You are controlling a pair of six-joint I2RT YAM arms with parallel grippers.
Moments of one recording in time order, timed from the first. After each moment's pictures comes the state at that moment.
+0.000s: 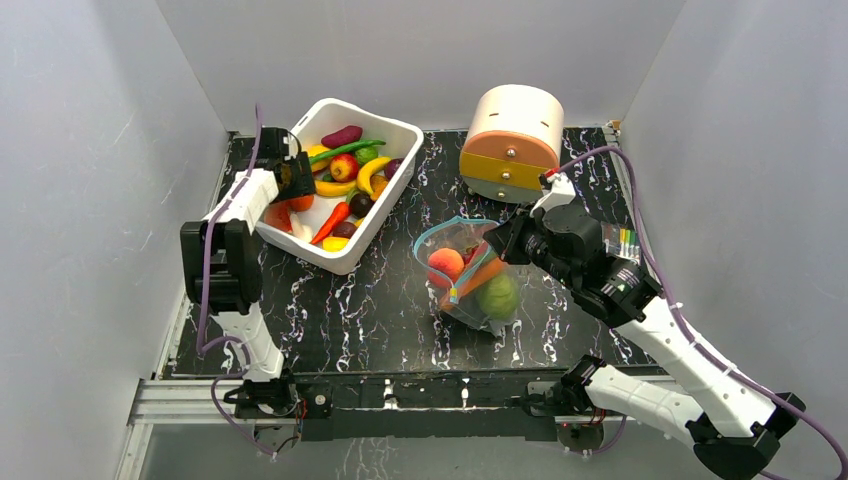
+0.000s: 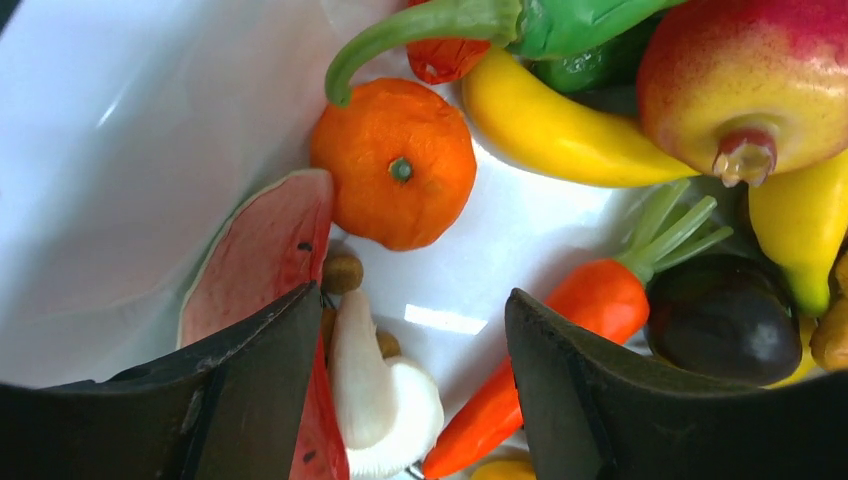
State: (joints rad) left arm 0.00 1.86 1.46 -0.52 -0.11 -0.19; right arm 0.71 0.85 1.04 -0.55 0.16 0.64
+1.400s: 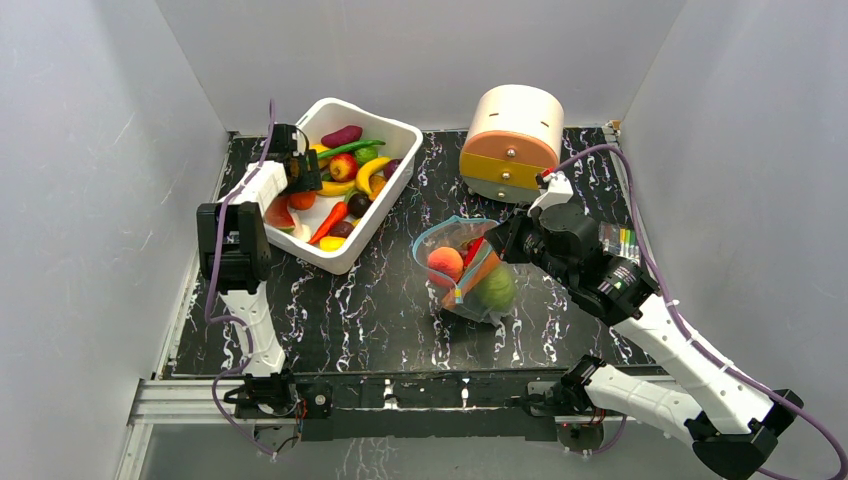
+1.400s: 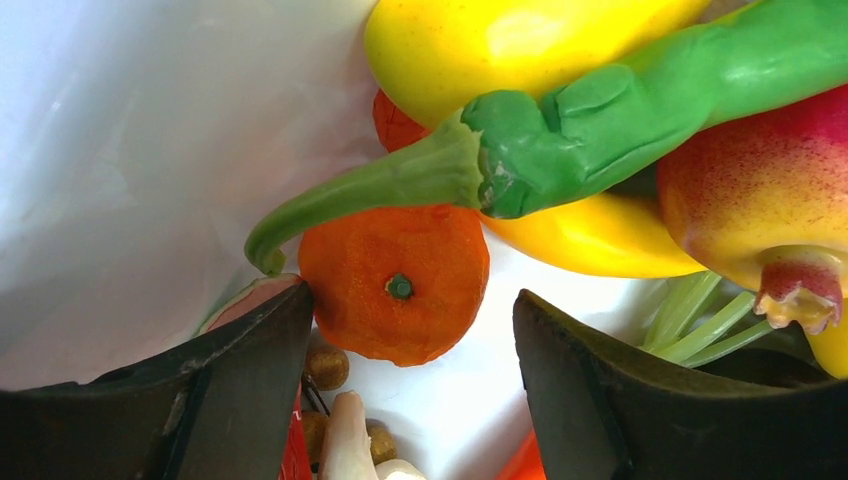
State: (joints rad) left arm 0.00 2.06 1.60 -0.47 -0.12 -0.13; right arm 0.71 0.87 1.04 -0.55 0.18 0.60
